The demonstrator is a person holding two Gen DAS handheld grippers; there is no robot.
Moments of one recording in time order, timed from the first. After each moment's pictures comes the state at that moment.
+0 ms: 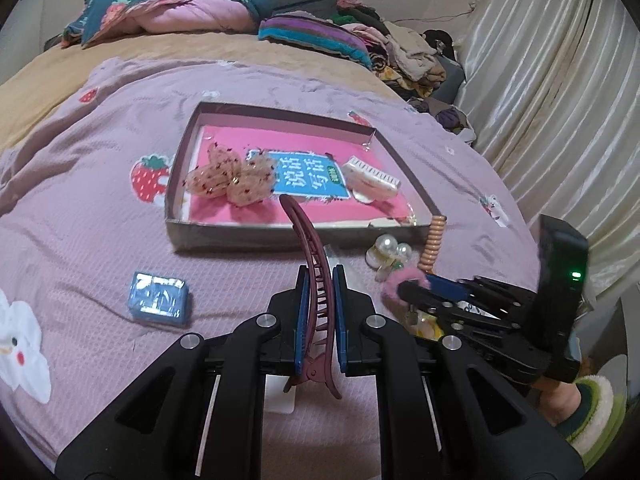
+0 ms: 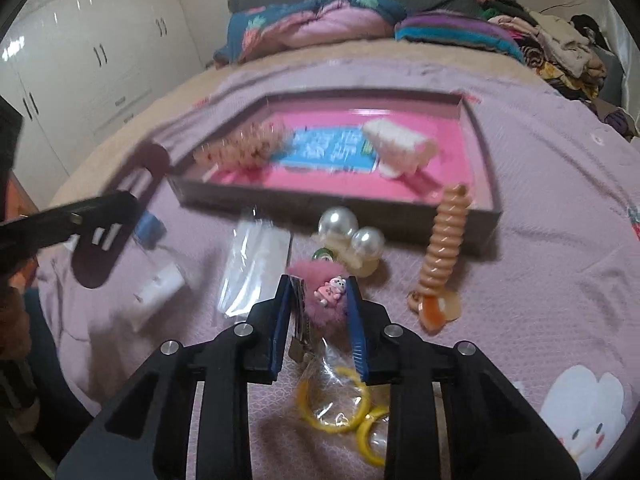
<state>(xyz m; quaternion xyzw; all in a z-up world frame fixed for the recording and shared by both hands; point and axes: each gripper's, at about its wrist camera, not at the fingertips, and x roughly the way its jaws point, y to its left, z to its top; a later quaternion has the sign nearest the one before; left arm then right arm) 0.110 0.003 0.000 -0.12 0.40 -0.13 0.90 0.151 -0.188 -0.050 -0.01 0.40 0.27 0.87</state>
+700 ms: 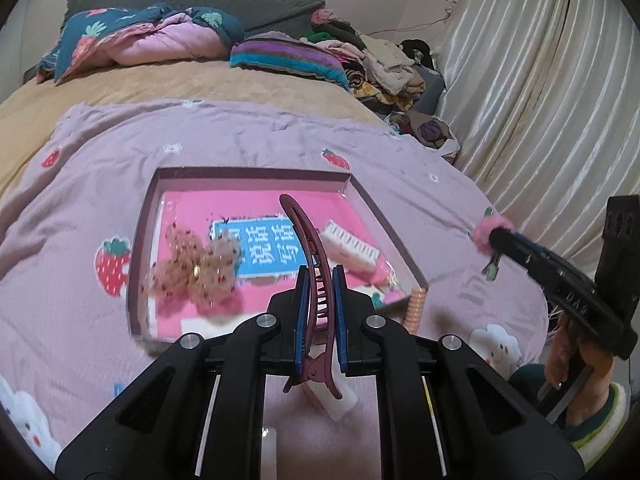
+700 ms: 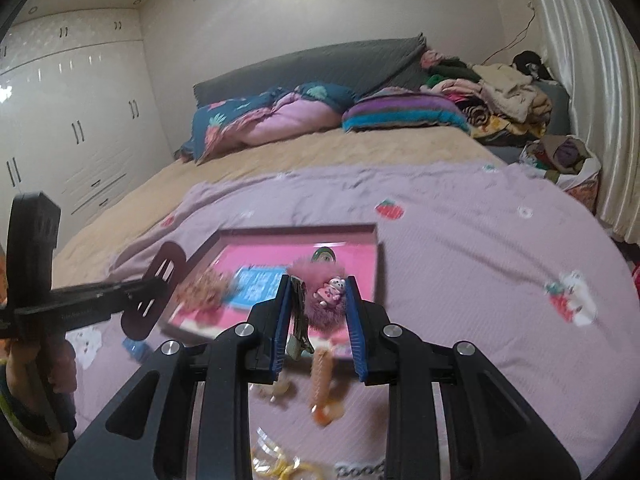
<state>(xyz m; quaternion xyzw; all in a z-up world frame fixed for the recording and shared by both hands) 0.170 -0.018 0.035 -0.10 0.37 -0.16 0.91 0.180 -0.263 0.046 0.04 0.28 0.20 0.94</state>
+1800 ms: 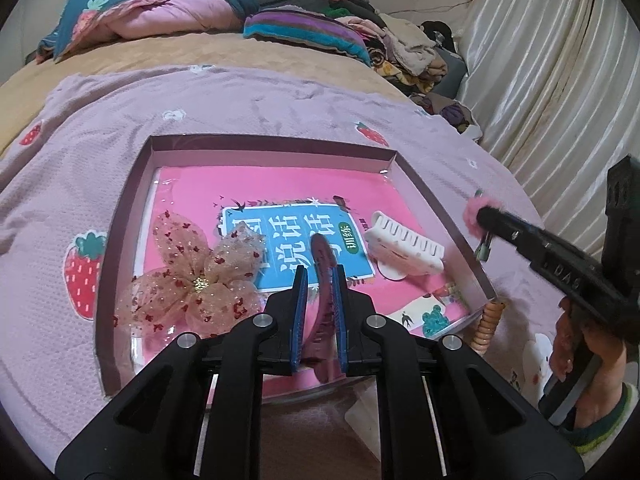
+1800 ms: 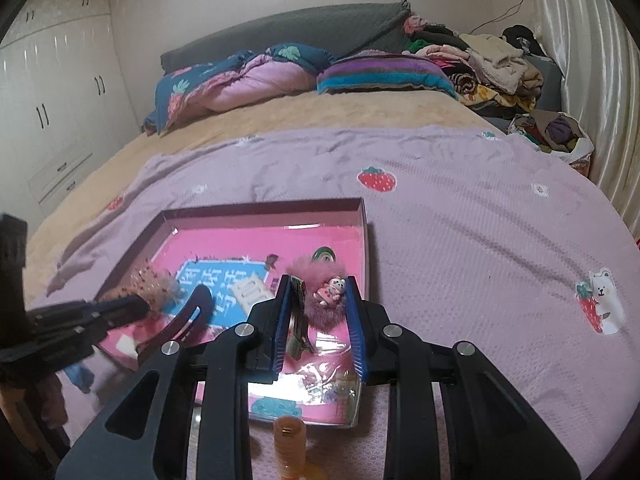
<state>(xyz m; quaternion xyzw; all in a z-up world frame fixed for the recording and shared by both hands) 0.225 -0.012 -0.024 -0.11 0.40 -0.14 0.90 0.269 -0.226 -0.013 0.02 0.35 0.16 0.92</state>
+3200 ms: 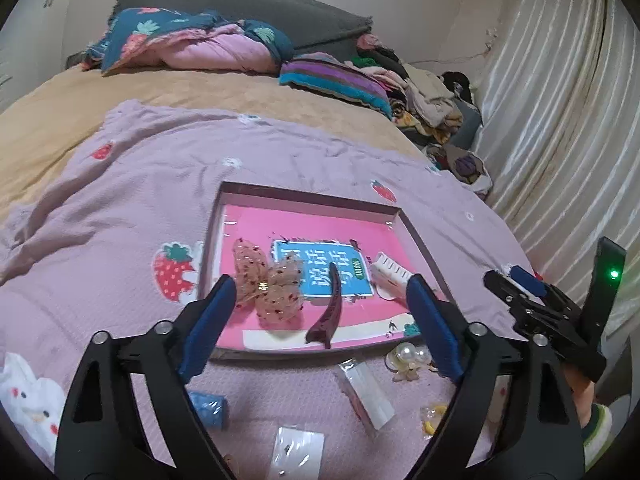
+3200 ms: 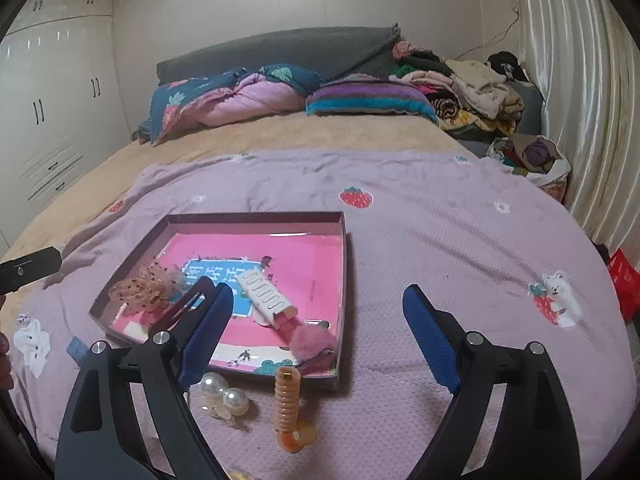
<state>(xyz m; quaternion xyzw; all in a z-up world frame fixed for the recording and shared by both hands) 0.158 0.031 0.048 -0.14 0.34 -0.08 0.93 0.211 -0.239 0.022 0.00 0.31 0.13 0.94</state>
